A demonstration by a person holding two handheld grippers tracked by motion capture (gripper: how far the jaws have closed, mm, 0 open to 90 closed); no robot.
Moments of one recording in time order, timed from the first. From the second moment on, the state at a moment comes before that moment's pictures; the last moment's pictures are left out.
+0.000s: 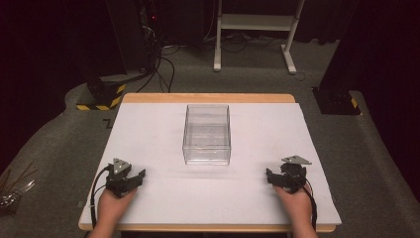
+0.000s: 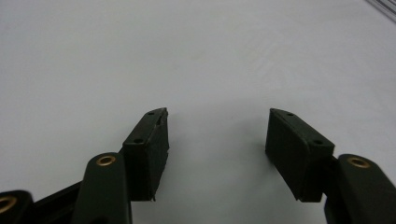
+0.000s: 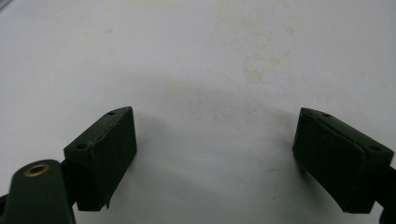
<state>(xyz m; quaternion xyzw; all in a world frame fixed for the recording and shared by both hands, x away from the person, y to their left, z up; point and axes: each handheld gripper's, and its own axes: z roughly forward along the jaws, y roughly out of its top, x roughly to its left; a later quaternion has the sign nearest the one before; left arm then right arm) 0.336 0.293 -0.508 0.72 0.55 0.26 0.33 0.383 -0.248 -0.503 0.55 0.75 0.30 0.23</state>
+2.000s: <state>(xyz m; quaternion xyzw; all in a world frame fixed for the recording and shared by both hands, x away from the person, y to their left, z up) 0.334 0.273 -0.500 0.74 0.52 0.24 0.36 0.346 -0.197 -0.490 0.44 0.78 0.38 0.23</state>
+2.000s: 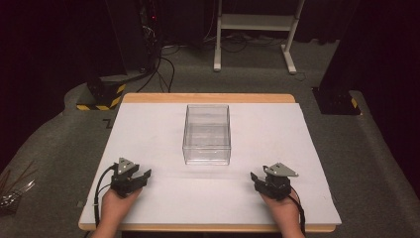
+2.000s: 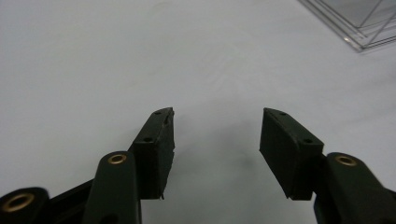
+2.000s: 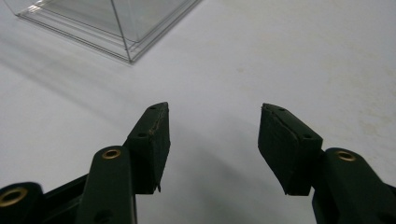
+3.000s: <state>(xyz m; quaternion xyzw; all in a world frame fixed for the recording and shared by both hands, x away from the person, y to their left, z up) 0.326 0.173 -0.483 0.77 0.43 0.21 0.42 0.332 -0.152 -0.485 0.38 0.81 0.40 0.22</state>
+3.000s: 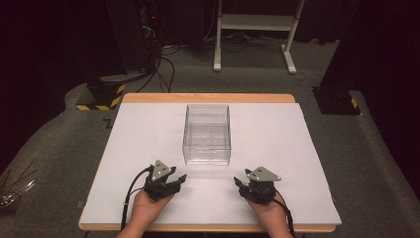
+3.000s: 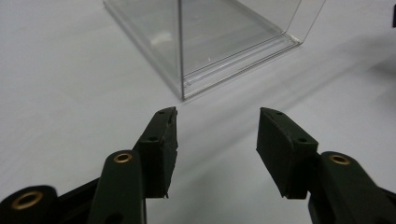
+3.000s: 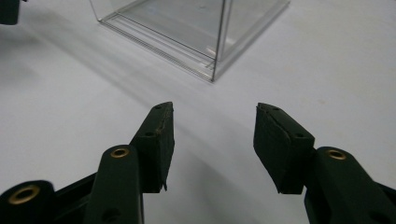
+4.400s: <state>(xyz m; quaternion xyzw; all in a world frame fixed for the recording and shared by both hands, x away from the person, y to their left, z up) 0.363 0.122 -0.464 0.73 0.43 0.25 0.47 0.378 -0.081 -0.453 0.36 0.78 0.45 0.23</state>
